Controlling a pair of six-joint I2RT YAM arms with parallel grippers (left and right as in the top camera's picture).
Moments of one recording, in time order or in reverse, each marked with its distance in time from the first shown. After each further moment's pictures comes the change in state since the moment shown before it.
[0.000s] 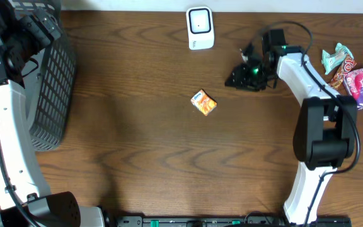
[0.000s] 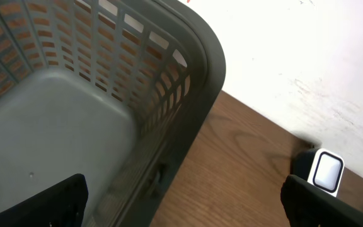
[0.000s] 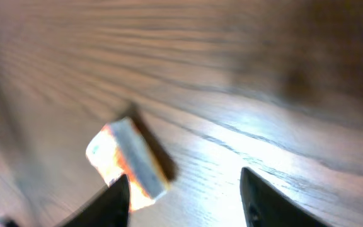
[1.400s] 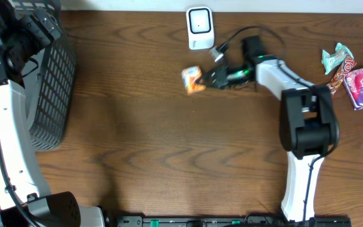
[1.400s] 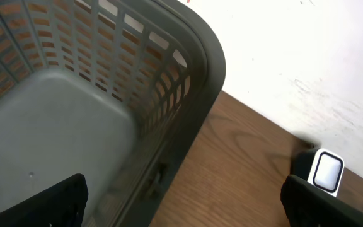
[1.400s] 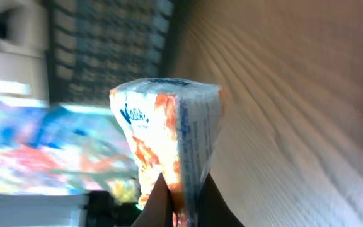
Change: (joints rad) left arm 0.000 0.000 0.000 0.000 0.000 0.000; right arm 0.037 0.156 -0.042 0.410 -0.801 0.027
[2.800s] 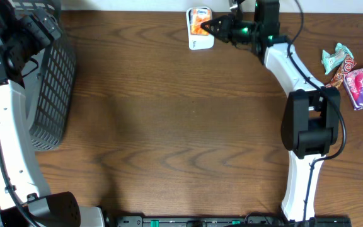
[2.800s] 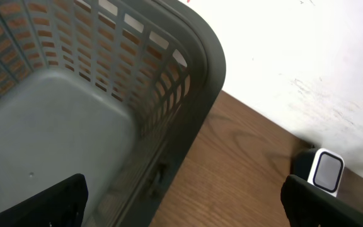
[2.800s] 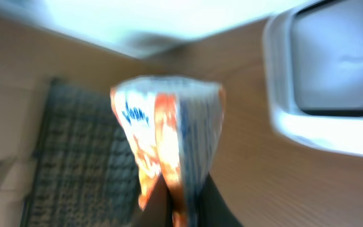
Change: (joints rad) left arm 0.000 0.000 0.000 0.000 0.000 0.000; right arm 0.013 0.002 0.312 0.245 0.520 0.484
